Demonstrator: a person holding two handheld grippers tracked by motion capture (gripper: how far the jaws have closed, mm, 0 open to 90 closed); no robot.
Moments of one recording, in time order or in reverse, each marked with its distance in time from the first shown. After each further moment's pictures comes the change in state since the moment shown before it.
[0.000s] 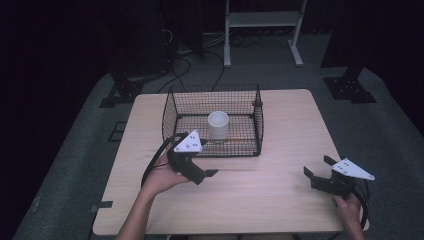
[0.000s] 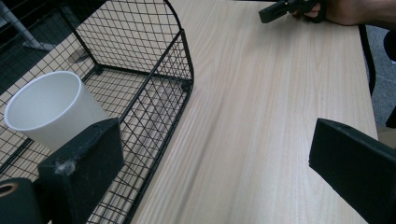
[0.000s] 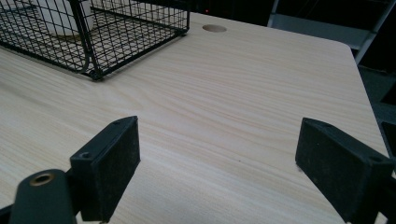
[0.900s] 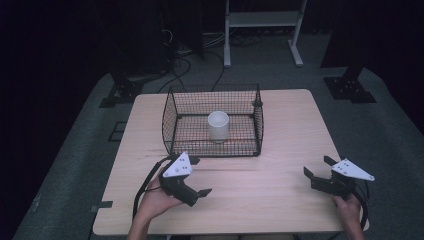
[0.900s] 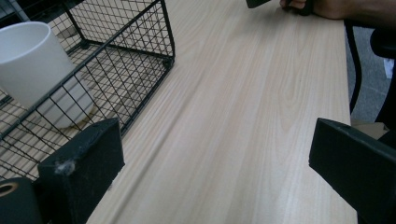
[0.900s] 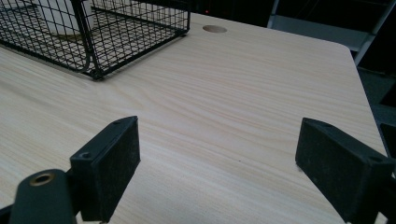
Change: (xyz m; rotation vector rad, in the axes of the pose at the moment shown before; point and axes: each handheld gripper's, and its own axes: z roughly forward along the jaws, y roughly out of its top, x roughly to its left) left arm -0.040 -0.048 -0.009 -0.052 0.017 -0.079; right arm 0.001 0.000 -0.001 -0.004 -0.001 -0.007
